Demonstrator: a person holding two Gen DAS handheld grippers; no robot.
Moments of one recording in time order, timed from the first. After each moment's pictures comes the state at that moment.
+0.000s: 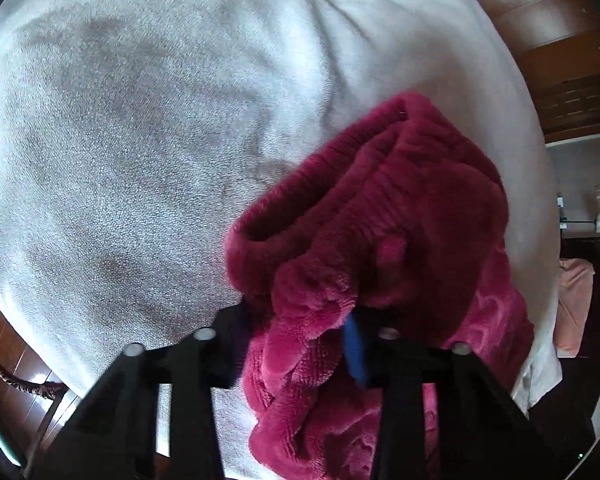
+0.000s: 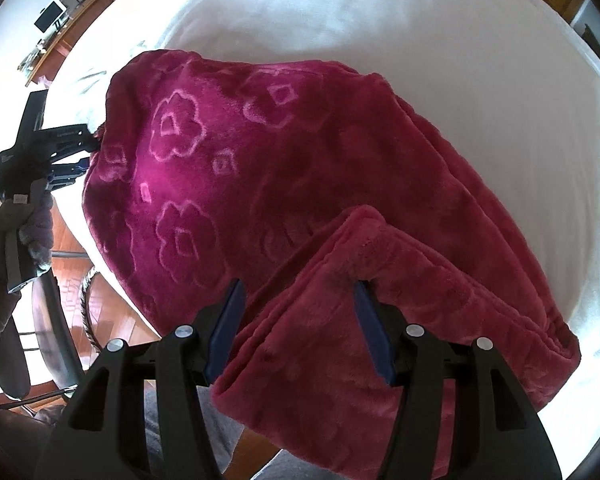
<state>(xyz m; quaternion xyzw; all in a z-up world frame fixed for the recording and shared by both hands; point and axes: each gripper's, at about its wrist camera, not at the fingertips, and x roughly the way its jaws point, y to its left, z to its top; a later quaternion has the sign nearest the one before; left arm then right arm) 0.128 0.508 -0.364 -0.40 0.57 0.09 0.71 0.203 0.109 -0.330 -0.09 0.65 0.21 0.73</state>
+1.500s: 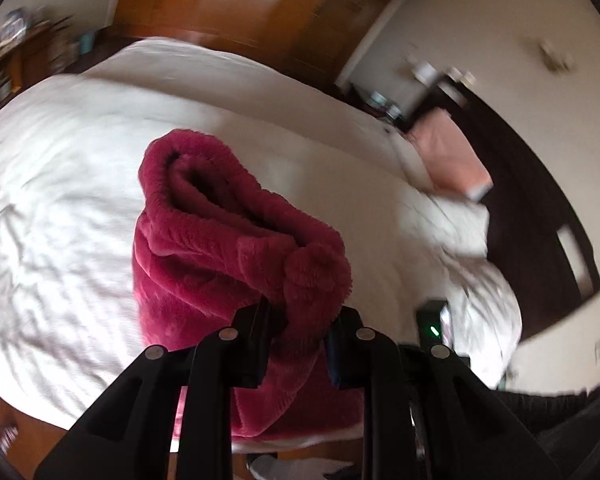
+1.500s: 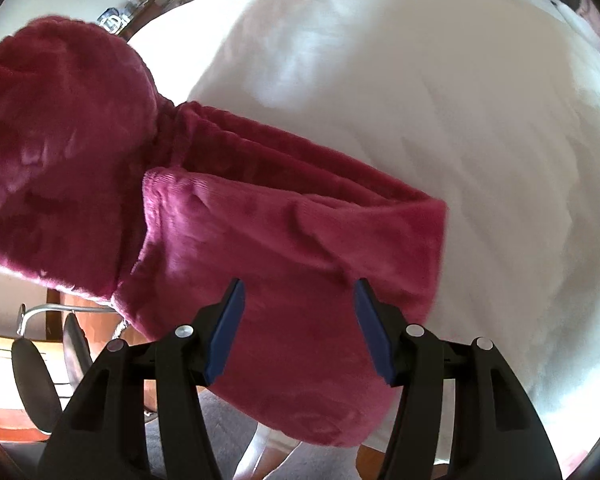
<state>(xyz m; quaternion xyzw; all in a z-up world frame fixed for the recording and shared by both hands) 0.092 0.173 -0.076 -0.17 0.43 -0.21 0.86 0.147 -0.118 -0.309 0.06 0.60 0.16 0.78</state>
